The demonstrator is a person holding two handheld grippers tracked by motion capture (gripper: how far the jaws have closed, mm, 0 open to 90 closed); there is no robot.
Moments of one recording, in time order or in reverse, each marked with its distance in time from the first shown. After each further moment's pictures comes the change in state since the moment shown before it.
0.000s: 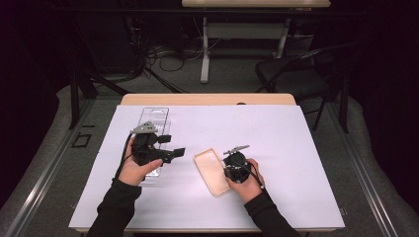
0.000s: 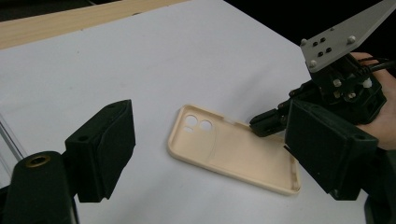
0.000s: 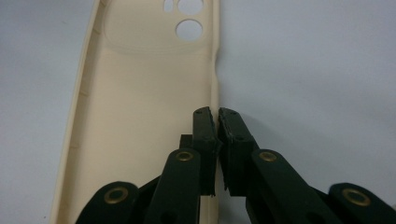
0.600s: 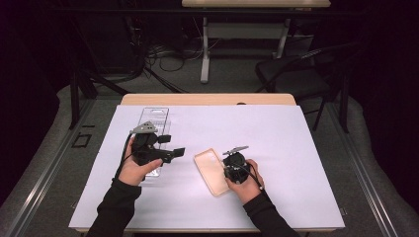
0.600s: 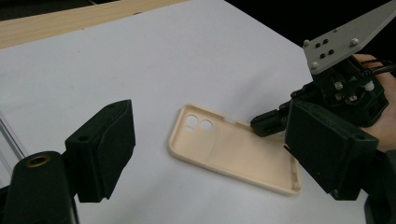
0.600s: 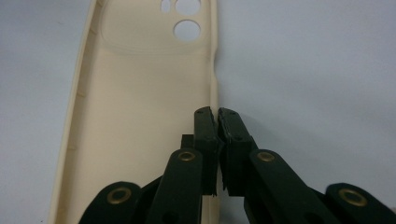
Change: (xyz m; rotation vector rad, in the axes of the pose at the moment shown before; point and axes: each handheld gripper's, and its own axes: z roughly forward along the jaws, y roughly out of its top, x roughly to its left) left arm 0.001 0.000 0.000 0.000 0.001 -0.004; right arm 0.003 -0.001 0.000 -0.003 -0.023 0.000
